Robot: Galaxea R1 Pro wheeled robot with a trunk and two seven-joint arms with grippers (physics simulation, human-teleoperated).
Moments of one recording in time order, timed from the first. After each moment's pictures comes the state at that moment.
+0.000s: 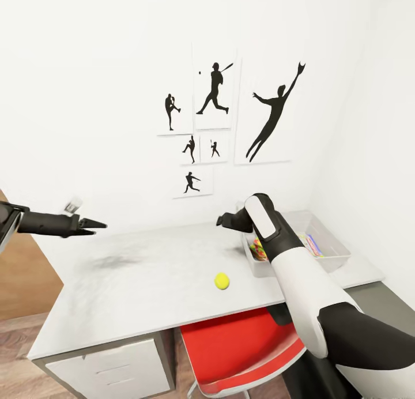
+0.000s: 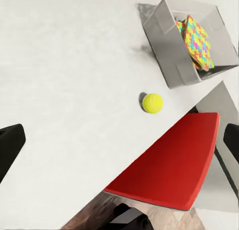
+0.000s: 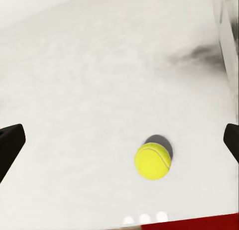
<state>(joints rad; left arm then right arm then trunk) -1.11 0.59 -0.07 -0.71 -0.09 1.04 -1.38 -1.12 0.17 0.14 -0.81 -0.77 1.02 -0.58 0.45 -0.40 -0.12</state>
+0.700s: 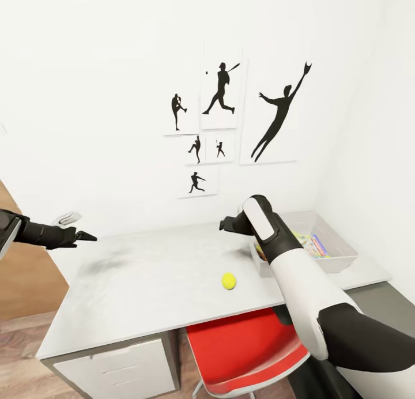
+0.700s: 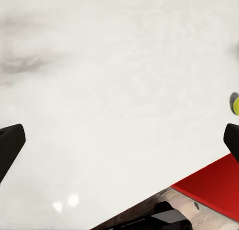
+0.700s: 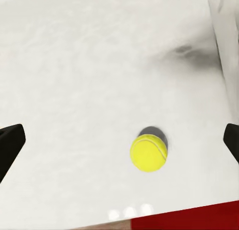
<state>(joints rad) -1.11 0.59 -0.07 -0.61 -0.09 1.03 -1.05 -1.12 0.17 0.17 -0.81 -0.77 1.05 -0.65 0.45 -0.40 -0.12</state>
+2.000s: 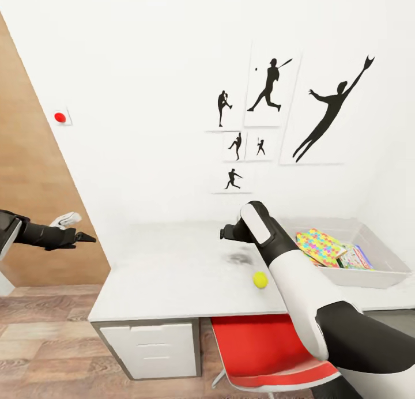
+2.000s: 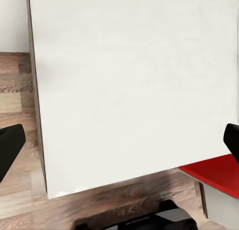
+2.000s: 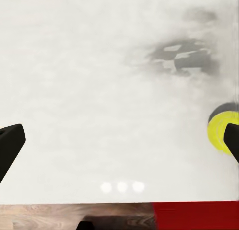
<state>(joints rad) -1.11 0.59 -0.07 -0.61 -0.09 1.02 -1.03 -1.12 0.17 0.19 -0.72 -0.77 1.04 -0.65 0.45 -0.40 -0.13</state>
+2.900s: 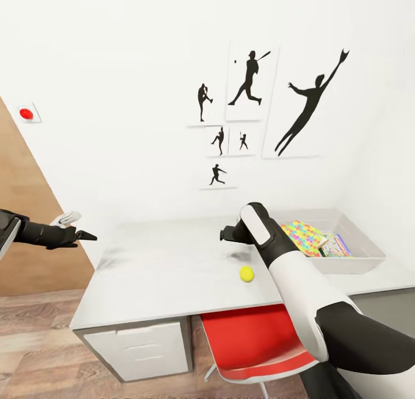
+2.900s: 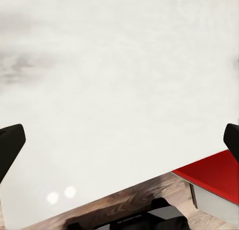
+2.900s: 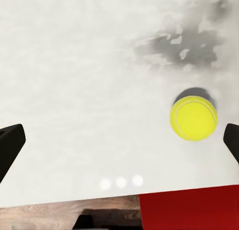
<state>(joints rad) -1.11 0.59 -0.07 -0.61 -0.08 1.03 -1.06 -1.11 0.17 0.19 -0.72 -0.77 1.04 -0.65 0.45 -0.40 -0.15</state>
